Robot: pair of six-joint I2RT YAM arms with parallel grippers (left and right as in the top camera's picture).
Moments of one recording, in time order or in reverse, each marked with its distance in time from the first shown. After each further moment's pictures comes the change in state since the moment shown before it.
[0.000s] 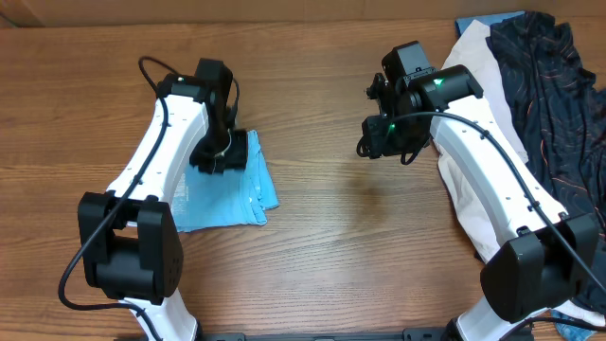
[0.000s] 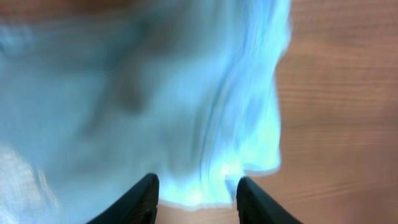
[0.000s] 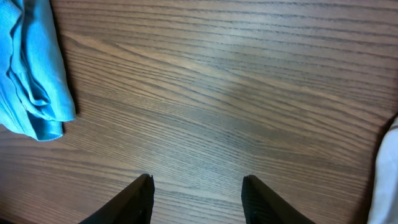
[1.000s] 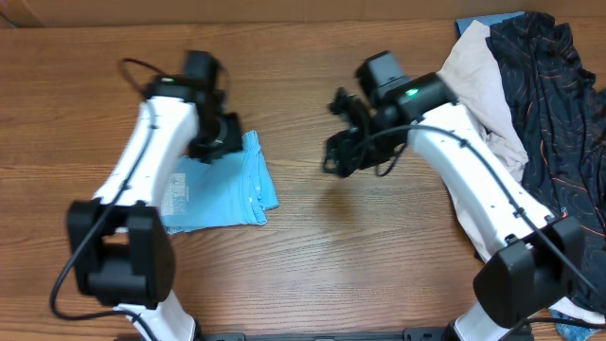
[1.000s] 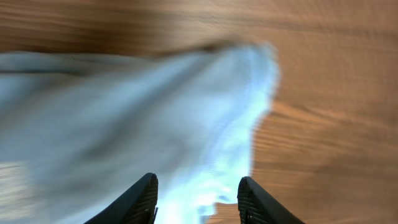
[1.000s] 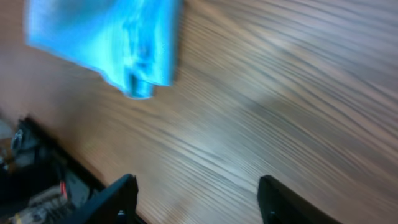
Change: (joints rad) left arm 0.084 -0.039 -0.006 0.172 0.047 -0.159; right arm 0.142 0.000 0.000 0.022 -0.257 -0.094
